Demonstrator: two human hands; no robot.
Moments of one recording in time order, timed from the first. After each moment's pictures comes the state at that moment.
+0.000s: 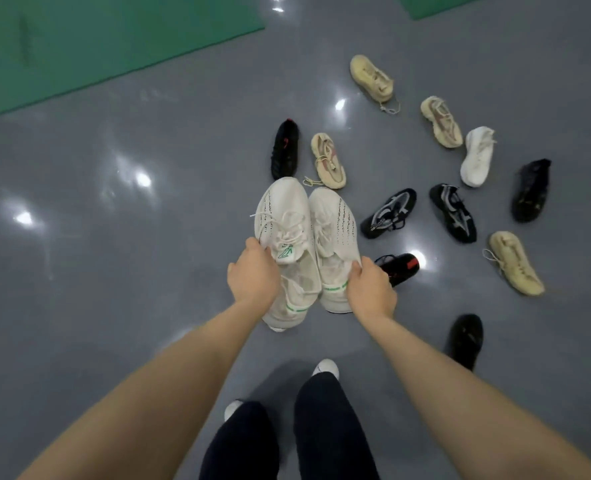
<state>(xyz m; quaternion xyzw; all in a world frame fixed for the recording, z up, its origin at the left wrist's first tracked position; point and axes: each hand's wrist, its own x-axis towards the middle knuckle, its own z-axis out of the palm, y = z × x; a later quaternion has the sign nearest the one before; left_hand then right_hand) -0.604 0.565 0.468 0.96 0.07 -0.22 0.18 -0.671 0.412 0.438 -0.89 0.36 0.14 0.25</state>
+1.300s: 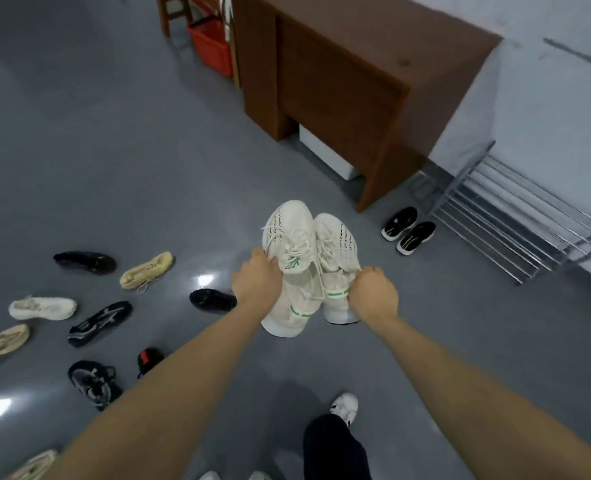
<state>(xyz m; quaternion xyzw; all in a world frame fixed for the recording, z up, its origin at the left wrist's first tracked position) -1.035 0.360 0.718 0.60 -0.74 -0.30 0.05 -1.183 0.466 0.698 -0.35 0.92 -0.06 0.18</state>
